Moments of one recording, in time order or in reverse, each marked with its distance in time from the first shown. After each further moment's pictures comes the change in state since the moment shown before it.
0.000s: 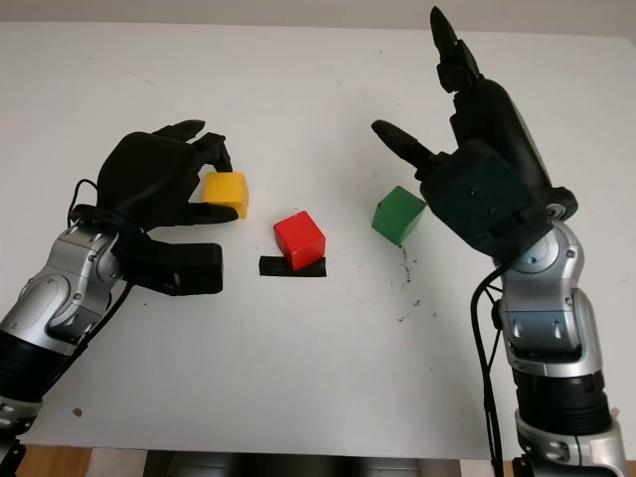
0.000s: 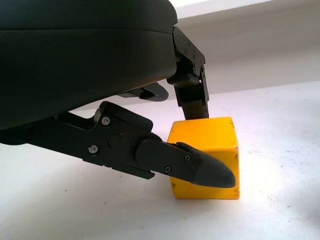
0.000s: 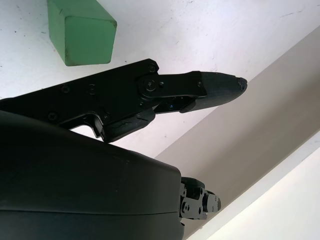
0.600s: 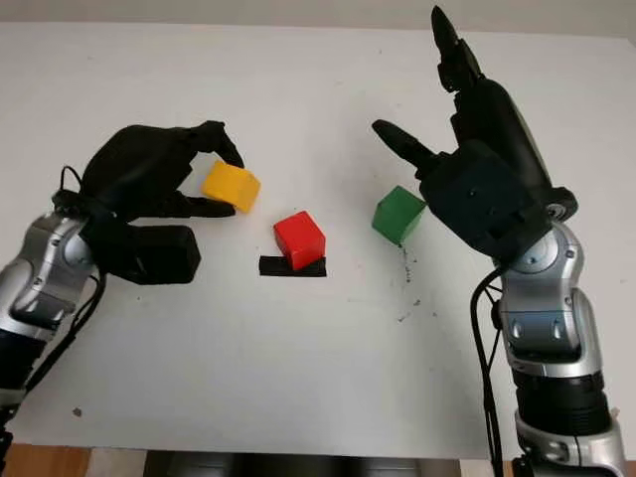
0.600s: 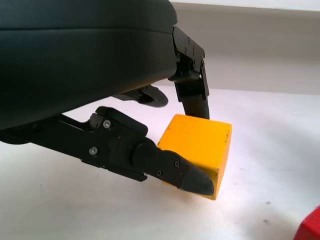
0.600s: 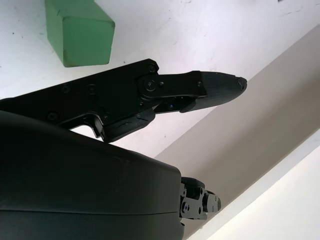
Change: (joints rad) left arm -0.093 0.091 0.106 0.045 -0.355 -0.252 -0.226; right arm 0.002 0.008 0.000 0.000 0.012 -0.002 -0.008
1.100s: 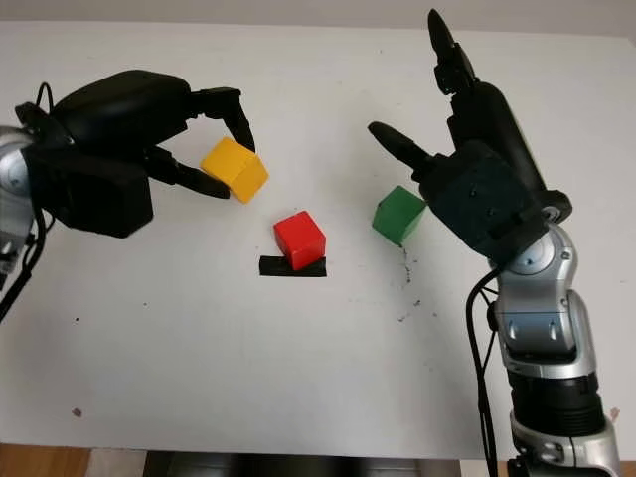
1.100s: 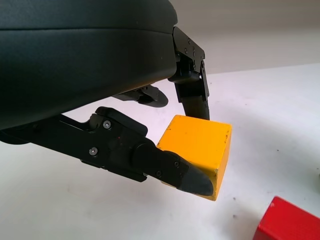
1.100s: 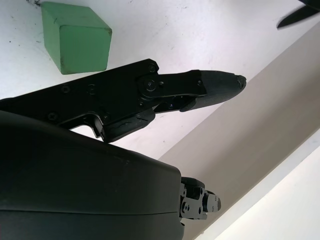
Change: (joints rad) left arm -0.281 0.056 -0.012 0.113 -0.153 -0.129 -0.370; right arm 0.002 0.012 0.002 -0.001 0.003 0.006 0.003
